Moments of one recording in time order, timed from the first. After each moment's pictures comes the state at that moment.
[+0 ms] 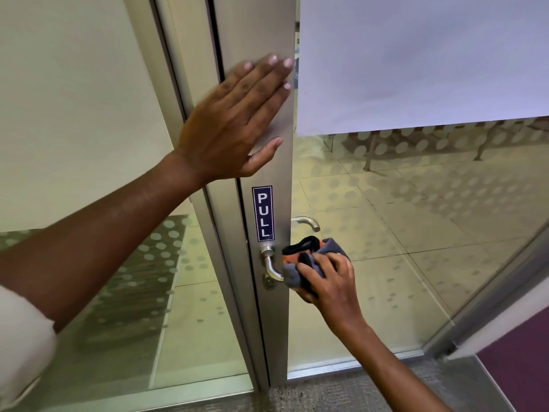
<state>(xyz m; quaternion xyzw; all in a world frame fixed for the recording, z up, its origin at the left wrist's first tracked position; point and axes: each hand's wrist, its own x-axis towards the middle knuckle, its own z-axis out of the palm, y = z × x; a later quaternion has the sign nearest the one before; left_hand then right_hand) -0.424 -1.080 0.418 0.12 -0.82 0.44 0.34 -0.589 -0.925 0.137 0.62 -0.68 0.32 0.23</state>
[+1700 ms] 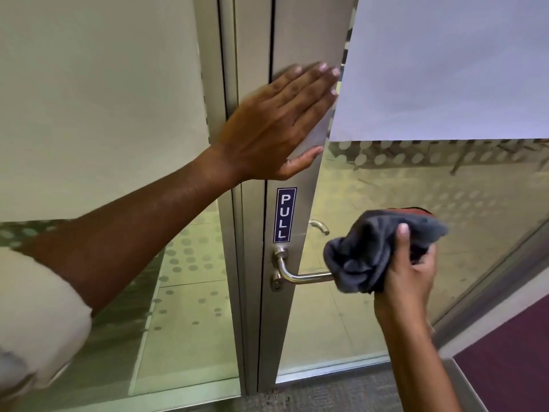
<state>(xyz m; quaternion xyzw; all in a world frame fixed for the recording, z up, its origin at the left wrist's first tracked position) -0.421 -1.086 0.415 0.08 -0.85 0.41 0.33 -0.559 -0.889 0.270 0.17 -0.49 0.84 -0.15</state>
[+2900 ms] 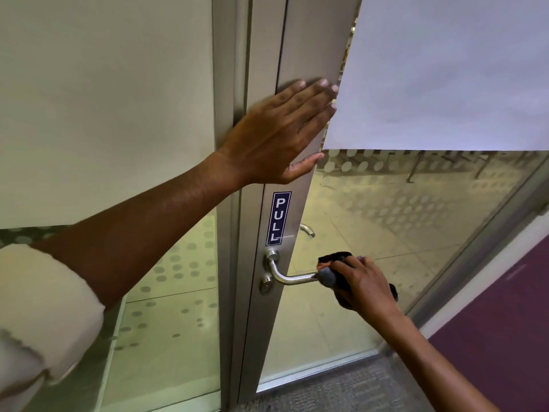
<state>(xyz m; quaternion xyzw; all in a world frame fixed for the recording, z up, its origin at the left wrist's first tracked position) -0.417 -1.092 0.413 0.05 -0.87 0.36 0.34 -0.597 -0.894 0.202 0.57 -0.82 0.03 0.10</state>
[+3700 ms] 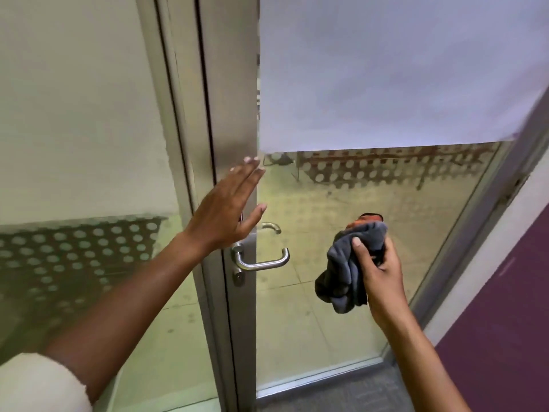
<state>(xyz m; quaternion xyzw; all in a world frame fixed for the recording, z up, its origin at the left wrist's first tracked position) -0.407 -0.988 0.333 0.19 -0.92 0.09 0.34 -0.608 -0.776 0.269 0.34 -0.59 0.71 -0.15</state>
